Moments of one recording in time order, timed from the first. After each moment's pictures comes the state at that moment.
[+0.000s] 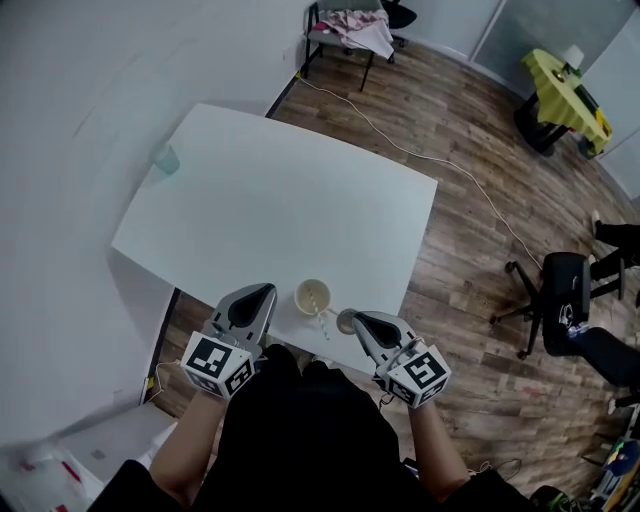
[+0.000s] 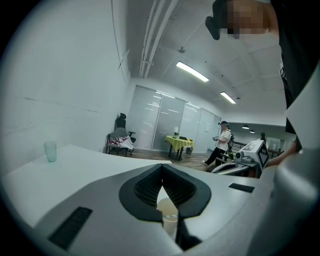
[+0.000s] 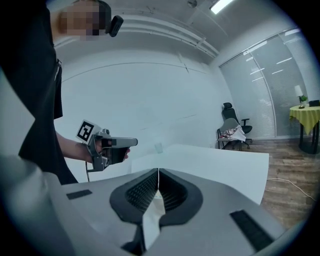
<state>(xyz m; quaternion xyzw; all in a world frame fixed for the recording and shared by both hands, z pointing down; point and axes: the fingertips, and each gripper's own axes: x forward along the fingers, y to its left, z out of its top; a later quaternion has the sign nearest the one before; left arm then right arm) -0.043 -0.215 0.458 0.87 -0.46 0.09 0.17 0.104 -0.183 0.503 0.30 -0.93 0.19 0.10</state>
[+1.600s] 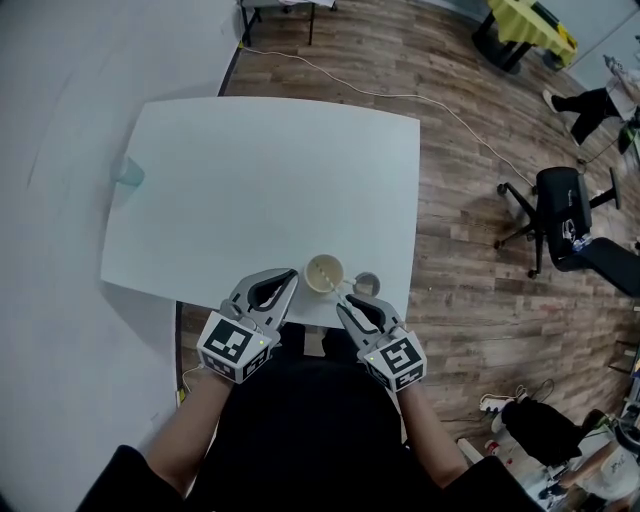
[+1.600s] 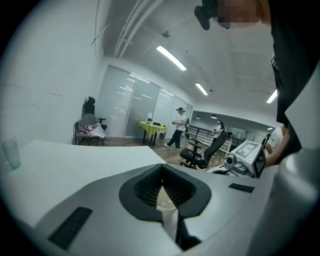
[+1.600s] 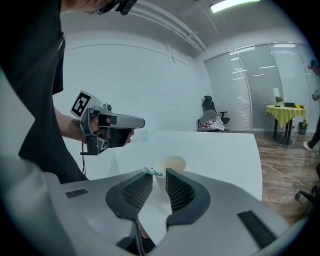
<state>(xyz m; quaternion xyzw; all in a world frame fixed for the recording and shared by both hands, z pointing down) -0.024 -0.221 0.505 0.93 -0.28 0.16 0.18 0.046 -0.154 0.578 0.41 -0.87 0.23 0.16</state>
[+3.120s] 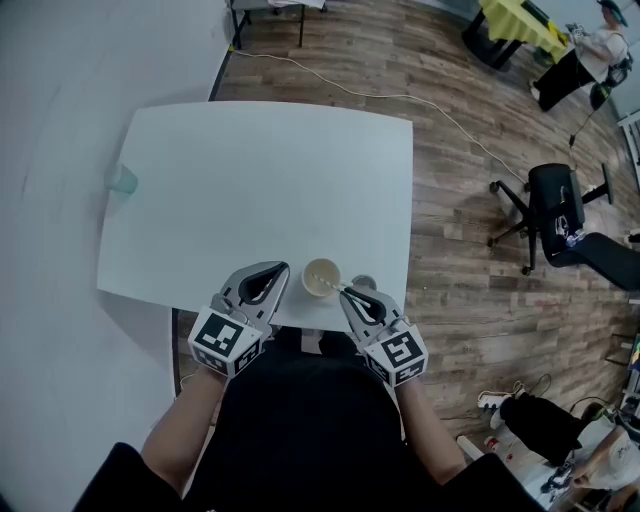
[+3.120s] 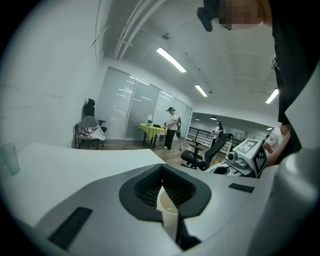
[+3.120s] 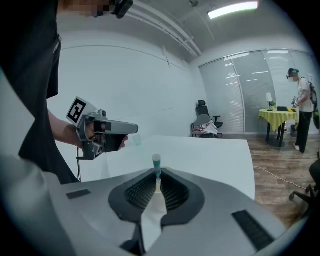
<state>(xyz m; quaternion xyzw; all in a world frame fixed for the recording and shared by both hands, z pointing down) -0.031 -0.243 0.500 0.93 -0.28 0.16 0.17 0.058 -0.179 0.564 0.45 -0.85 0.22 0.15</state>
